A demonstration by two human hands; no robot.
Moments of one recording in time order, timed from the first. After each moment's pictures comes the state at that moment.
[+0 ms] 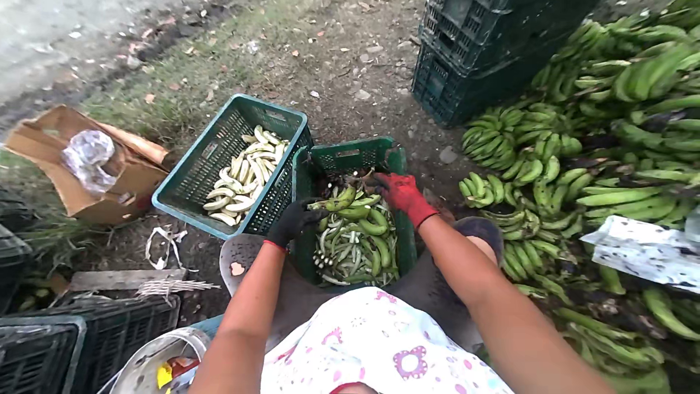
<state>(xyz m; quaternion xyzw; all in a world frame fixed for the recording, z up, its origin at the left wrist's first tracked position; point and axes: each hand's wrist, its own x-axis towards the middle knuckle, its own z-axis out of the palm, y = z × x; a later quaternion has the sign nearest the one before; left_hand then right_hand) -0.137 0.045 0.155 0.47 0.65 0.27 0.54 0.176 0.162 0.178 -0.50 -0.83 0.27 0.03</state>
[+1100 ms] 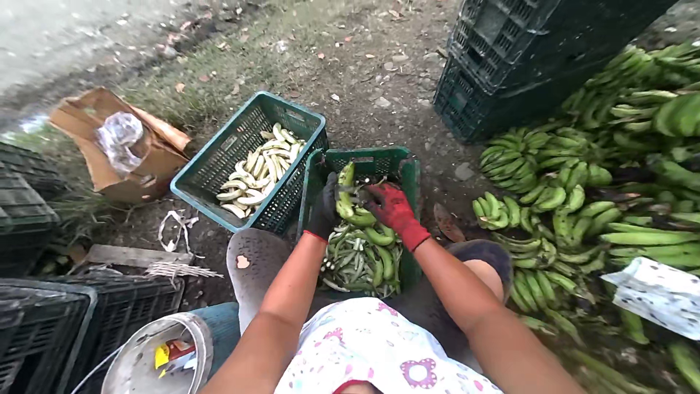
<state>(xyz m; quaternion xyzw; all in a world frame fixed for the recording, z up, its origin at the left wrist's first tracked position) -0.063 0.090 0.147 0.28 0.48 0.58 0.60 0.138 0.151 0.159 -0.45 -0.85 0.25 0.13</state>
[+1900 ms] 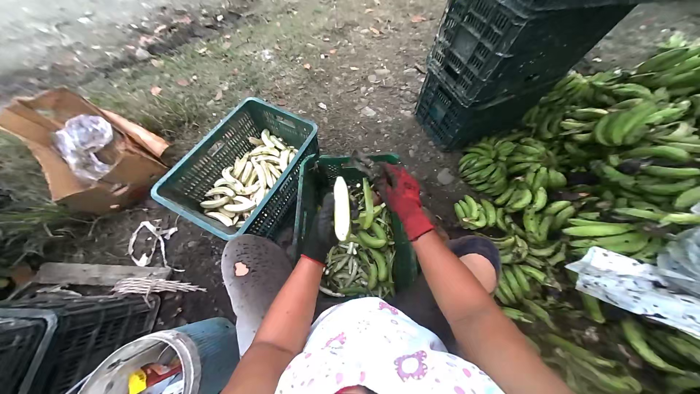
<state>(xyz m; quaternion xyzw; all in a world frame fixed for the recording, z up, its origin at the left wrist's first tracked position) -0.054 0.047 0.156 0.26 0.35 0.63 0.65 0.145 0.138 0.210 -0.54 -0.77 0.23 0.24</state>
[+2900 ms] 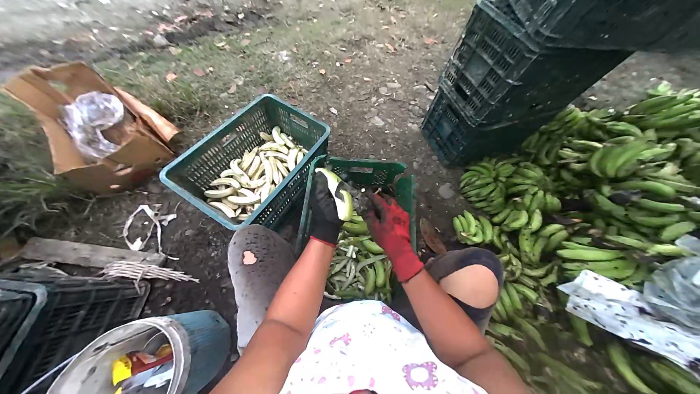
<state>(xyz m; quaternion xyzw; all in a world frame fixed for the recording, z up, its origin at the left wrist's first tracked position) -0.061 0.084 0.186 0.19 0.27 0.81 0.49 0.102 0.075 0.223 -0.55 -0.79 0.21 0.18</state>
